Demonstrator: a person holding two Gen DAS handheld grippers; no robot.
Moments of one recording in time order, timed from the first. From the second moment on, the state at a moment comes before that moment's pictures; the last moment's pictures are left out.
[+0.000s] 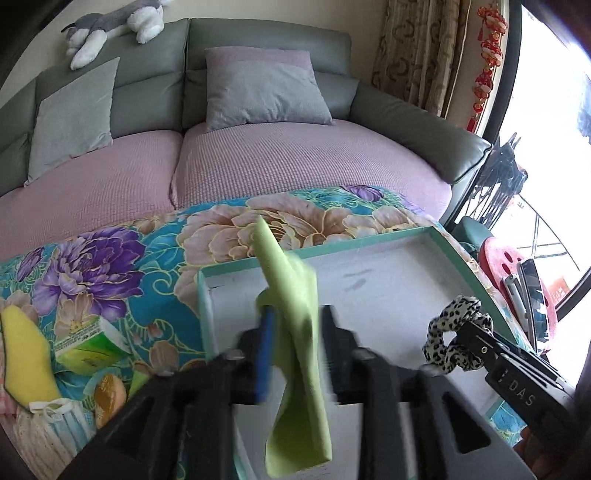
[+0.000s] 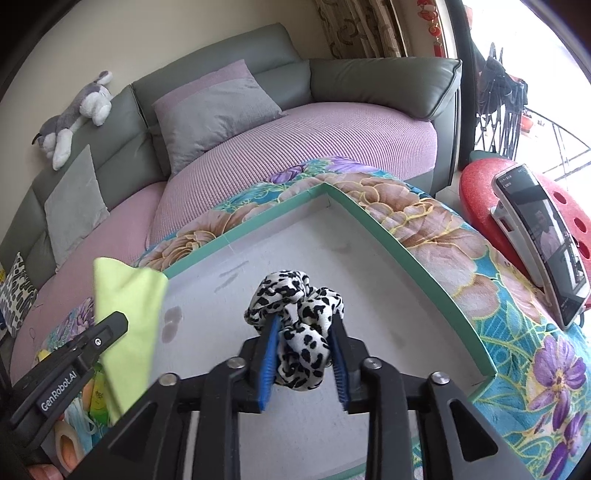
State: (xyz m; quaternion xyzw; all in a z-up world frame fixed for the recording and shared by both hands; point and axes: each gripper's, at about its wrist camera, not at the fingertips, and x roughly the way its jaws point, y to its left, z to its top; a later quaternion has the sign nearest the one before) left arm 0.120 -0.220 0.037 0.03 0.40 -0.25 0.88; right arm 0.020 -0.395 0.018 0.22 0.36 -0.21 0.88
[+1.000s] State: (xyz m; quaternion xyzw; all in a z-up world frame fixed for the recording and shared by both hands) left arm 0.078 -0.053 0.057 -0.05 0.37 -0.03 0.93; right arm 0.032 -0.342 0.029 0.13 0.41 -0.20 0.88
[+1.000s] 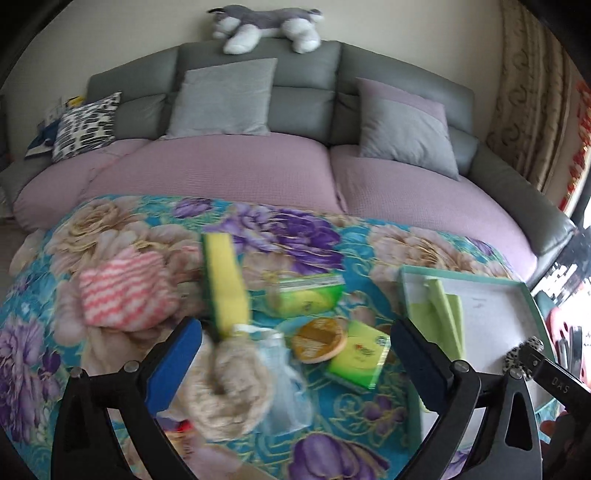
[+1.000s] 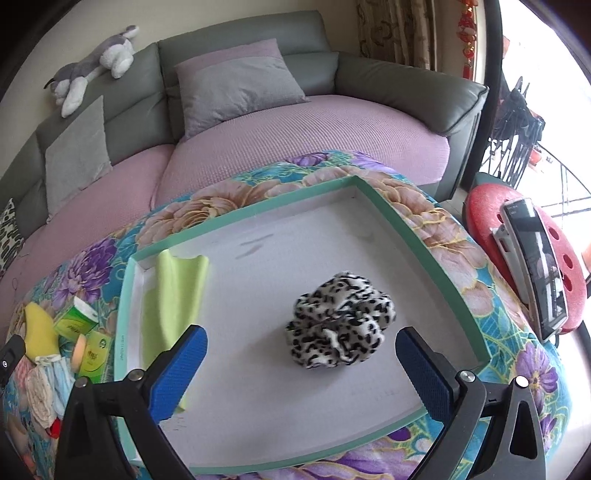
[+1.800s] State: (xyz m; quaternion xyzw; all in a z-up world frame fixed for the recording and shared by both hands) left arm 0.048 0.092 0.055 -0.14 0.35 0.11 0.92; right arm 0.062 -0.180 0.025 0.08 0.43 -0.04 0.90
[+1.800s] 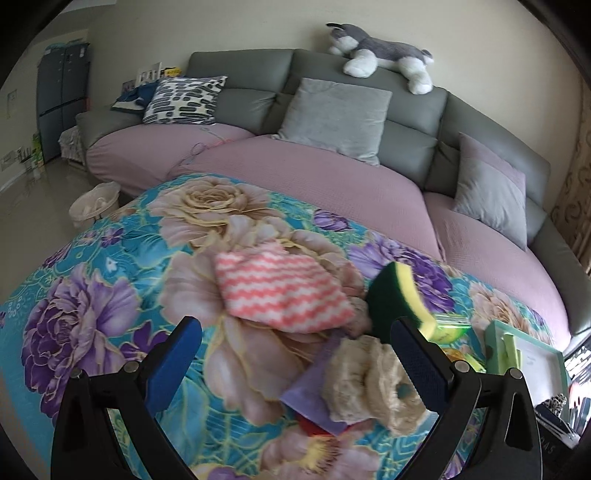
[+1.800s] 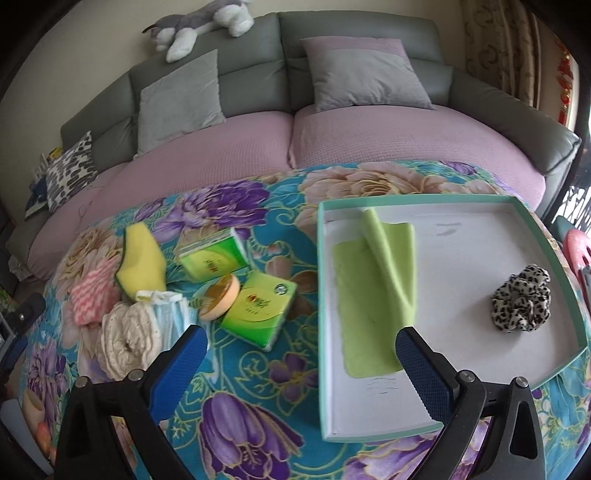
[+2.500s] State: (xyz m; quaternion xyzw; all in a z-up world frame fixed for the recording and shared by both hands) left arm 0.066 0.103 0.012 -0.14 0.43 0.10 0.89; right arm 0.070 -0.135 0.004 0.05 0.46 0.01 0.89
